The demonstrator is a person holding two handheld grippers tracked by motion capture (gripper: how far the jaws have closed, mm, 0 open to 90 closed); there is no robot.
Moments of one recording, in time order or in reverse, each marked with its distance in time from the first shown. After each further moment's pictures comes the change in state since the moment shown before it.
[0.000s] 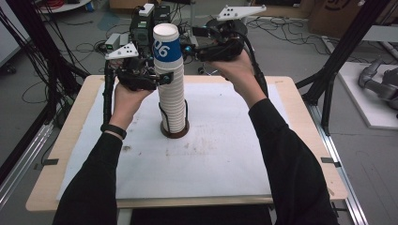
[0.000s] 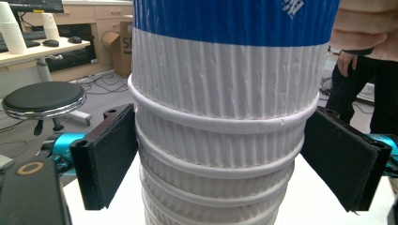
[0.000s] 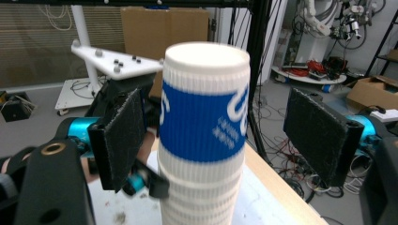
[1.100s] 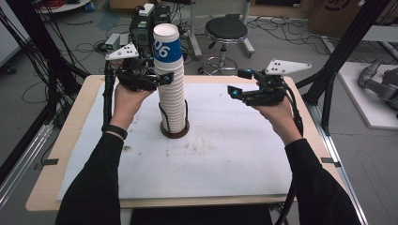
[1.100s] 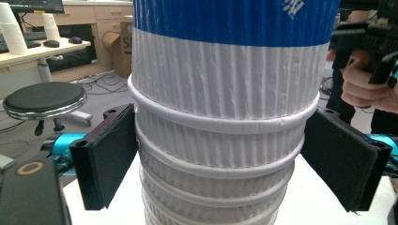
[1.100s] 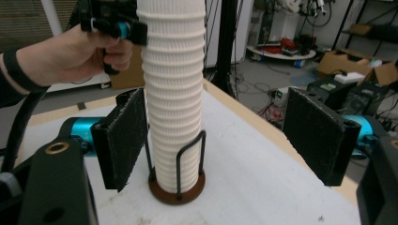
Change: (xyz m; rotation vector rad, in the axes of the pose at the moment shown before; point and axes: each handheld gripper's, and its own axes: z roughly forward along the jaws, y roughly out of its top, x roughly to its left) left arm -0.001 -0.001 0.000 -0.004 0.001 0.003; right arm -0.001 -0.114 -0.099 0.035 -0.106 0.024
